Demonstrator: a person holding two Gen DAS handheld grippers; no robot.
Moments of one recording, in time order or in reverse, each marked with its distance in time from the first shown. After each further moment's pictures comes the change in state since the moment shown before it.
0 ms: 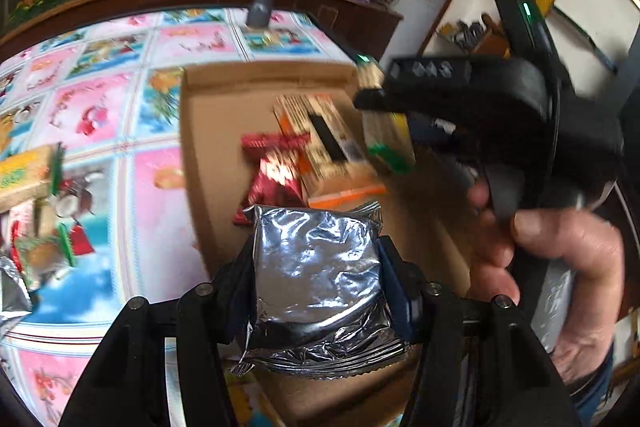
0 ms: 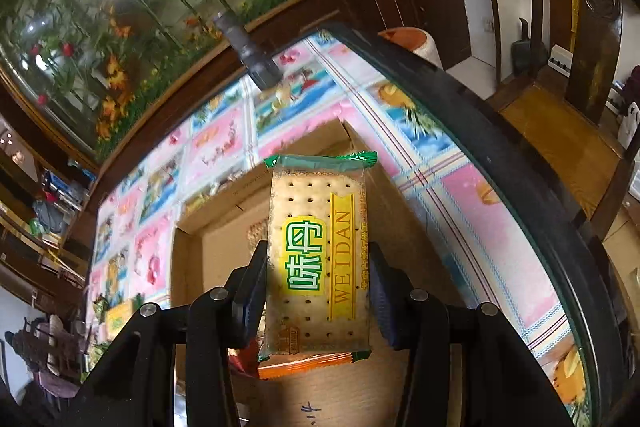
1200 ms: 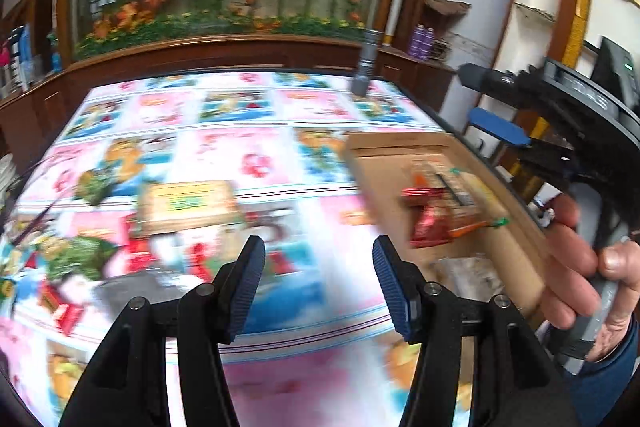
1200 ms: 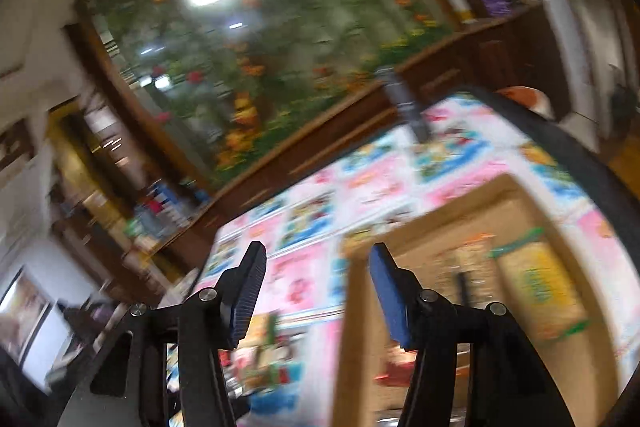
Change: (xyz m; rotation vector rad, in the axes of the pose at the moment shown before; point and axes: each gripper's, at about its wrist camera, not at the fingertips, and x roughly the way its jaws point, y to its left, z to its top) left arm -0.108 0.097 -0.020 -0.032 -0.231 0.230; right arm -0.047 0.083 -0.033 -0.141 -0.244 0.458
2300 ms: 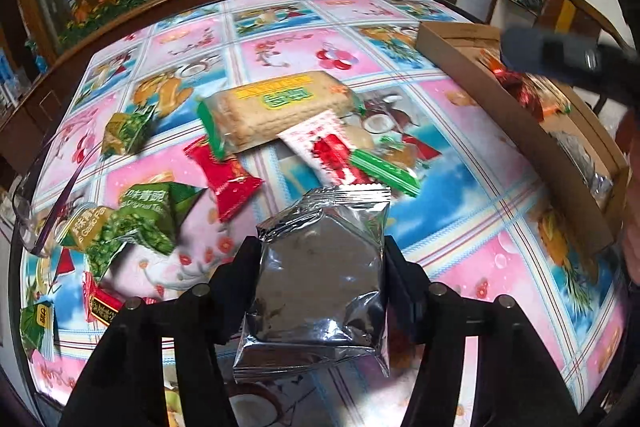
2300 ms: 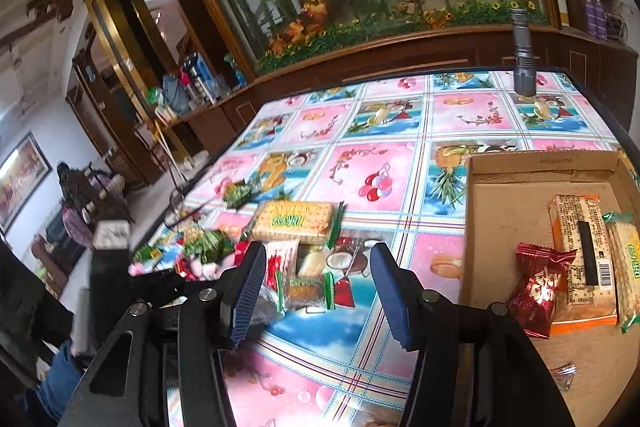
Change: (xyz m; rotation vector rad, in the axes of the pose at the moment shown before) left arm 0.036 0.080 -0.034 0.164 0.274 0.045; right arm 0.059 0.084 -0.080 -0.327 0.322 0.032
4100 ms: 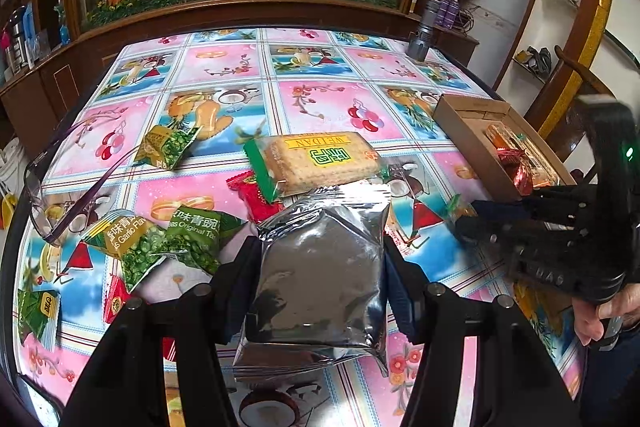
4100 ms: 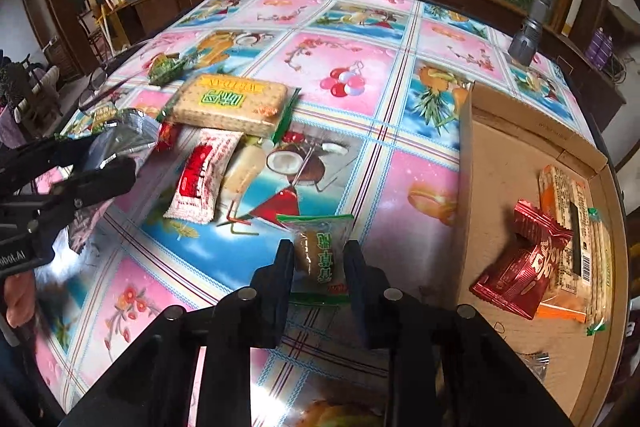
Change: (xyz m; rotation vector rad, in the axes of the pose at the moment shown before) left arm -0.027 0.032 0.012 -0.153 -0.129 -0.046; right arm 0.060 0.006 -0.025 -0.174 0.331 -0.276
